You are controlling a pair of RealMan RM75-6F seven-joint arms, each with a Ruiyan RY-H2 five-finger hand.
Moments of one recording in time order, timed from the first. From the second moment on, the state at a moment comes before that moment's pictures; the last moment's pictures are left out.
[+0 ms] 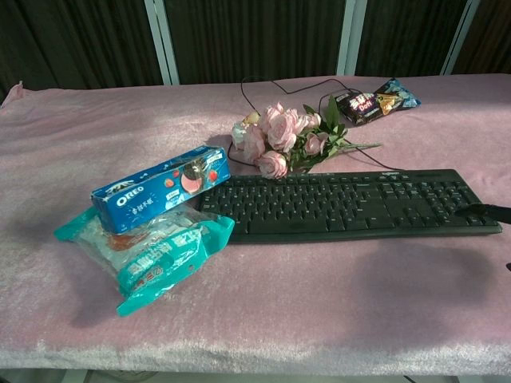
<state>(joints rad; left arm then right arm) -0.12 -1.11 0.01 -1.55 1.61 1.51 -0.07 0.36 -1.31 -0.08 -1.48 -1.45 1.00 -0.20</state>
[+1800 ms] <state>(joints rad) -0.11 -1.11 0.01 -1.54 1.63 1.53 -0.07 0.19 -1.27 -0.05 -1.49 -1.65 1.58 -0.16</state>
